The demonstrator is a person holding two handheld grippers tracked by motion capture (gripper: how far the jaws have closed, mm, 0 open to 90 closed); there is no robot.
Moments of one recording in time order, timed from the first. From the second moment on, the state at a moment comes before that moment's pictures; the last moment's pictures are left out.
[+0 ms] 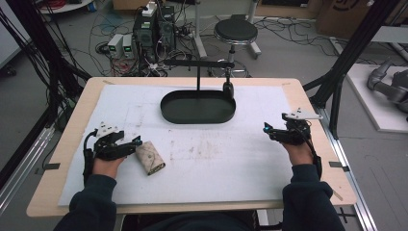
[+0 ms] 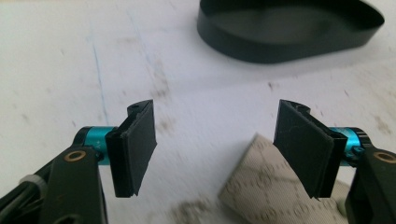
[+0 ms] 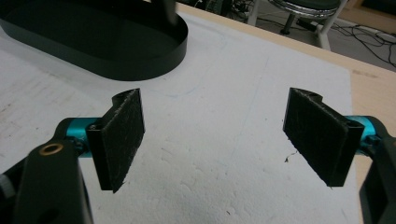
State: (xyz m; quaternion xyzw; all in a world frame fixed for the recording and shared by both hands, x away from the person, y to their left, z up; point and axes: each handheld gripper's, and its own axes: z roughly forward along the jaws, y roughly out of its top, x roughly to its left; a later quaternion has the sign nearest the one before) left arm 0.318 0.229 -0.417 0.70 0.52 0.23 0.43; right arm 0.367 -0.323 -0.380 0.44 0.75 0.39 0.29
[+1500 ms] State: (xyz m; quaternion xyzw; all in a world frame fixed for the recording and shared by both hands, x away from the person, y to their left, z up) left arm 0.327 0.202 -0.430 0.73 0.53 0.11 0.40; right arm 0.369 -0.320 -0.382 0.44 0.76 0.38 0.29
